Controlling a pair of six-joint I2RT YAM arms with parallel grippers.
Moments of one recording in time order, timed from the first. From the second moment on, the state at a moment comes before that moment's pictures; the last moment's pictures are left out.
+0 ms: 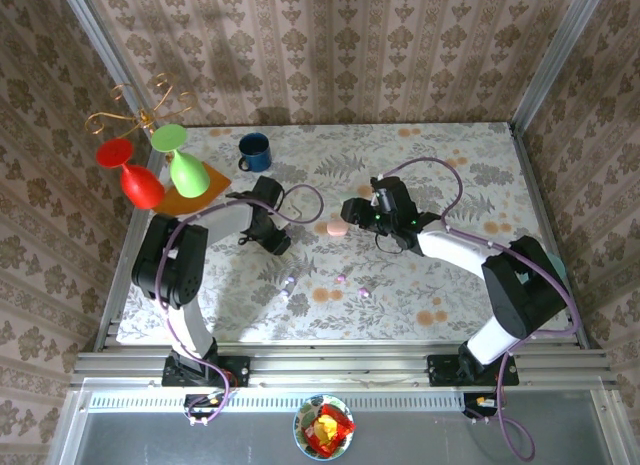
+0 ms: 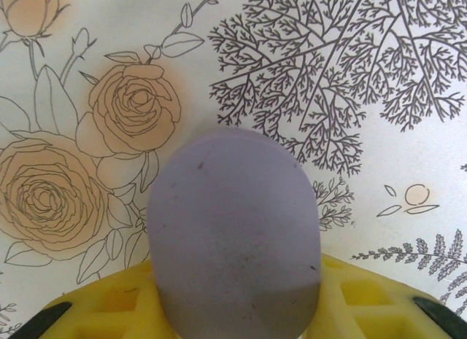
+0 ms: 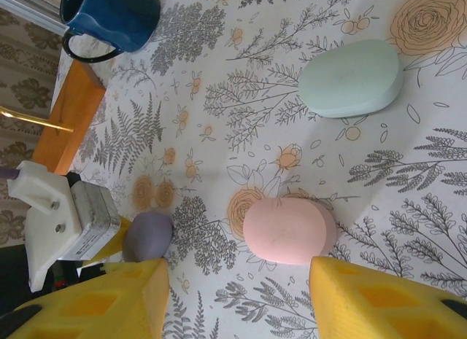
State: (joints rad) left arm -0.45 1.80 1.09 -0.60 0.09 0.36; right arm 0.50 1.58 0.91 0.03 -0.14 0.76
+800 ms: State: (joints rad) left arm -0.59 1.41 0.79 -0.16 0.31 0.71; right arm 0.48 1.42 0.84 -0.04 -0.37 0.69
